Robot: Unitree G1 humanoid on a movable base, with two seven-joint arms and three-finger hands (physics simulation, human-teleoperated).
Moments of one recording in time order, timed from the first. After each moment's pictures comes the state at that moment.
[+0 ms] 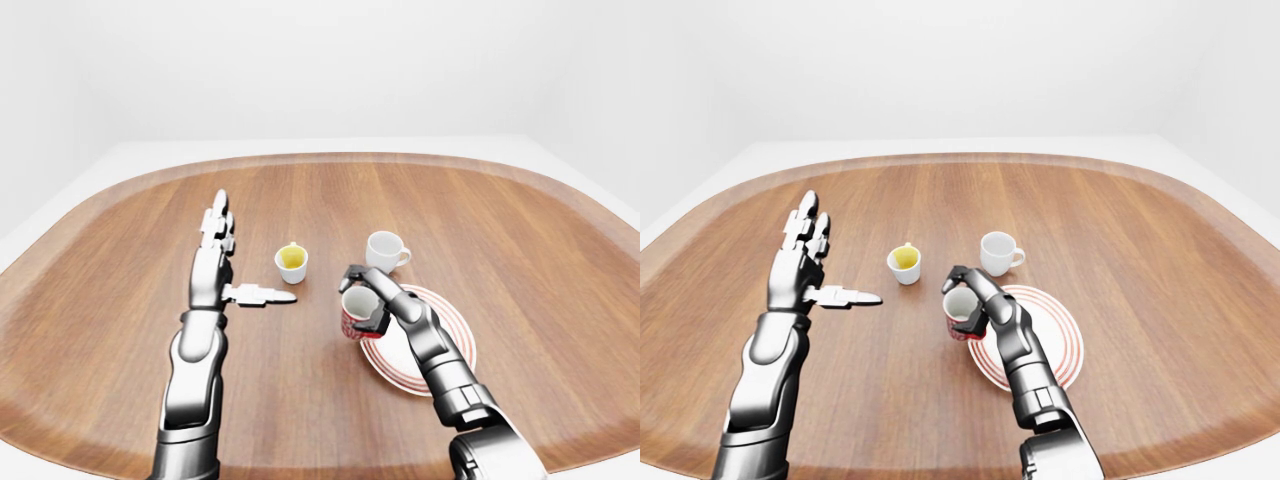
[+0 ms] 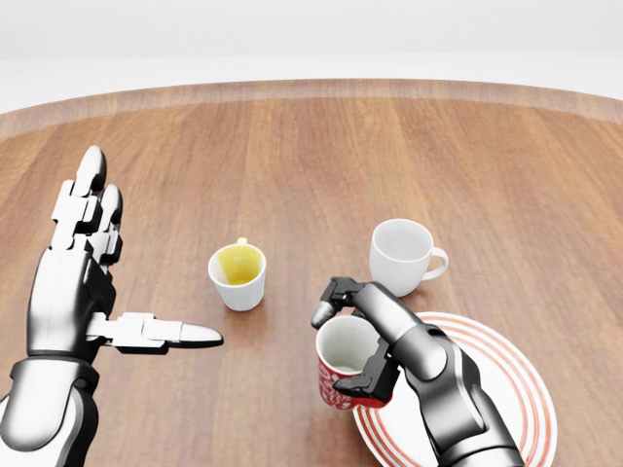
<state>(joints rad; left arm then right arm) -0.15 0.07 0.09 -0.22 0.05 0.09 -0.08 -0.47 -0.06 0.05 0.58 -0.57 0.09 0.34</state>
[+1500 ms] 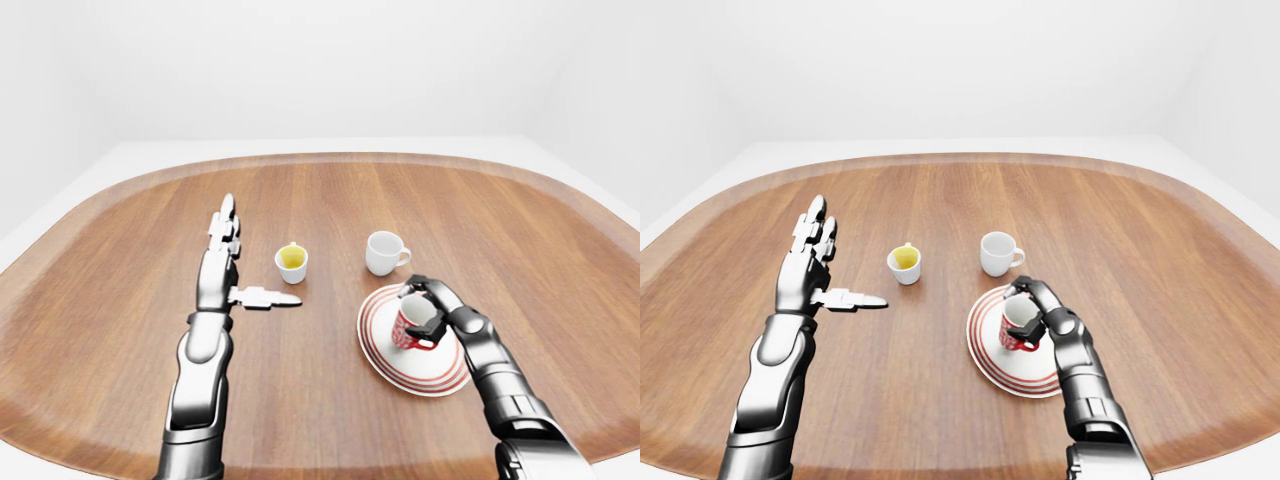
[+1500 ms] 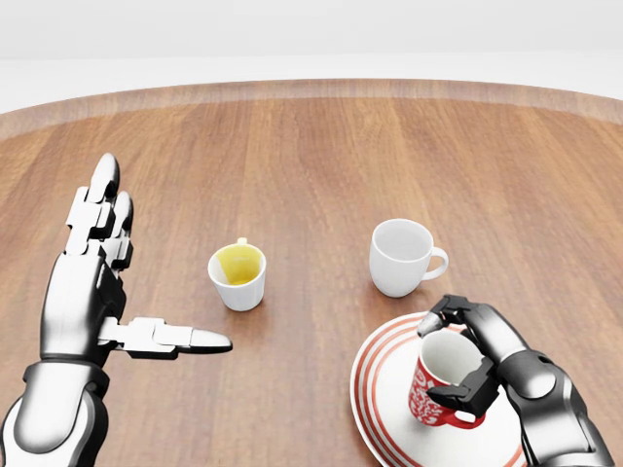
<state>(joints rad) -0.14 0.06 0.07 -0.21 0.07 0.09 -0.07 -0.40 -0.28 -0.10 0.69 -0.41 0.09 0.30</state>
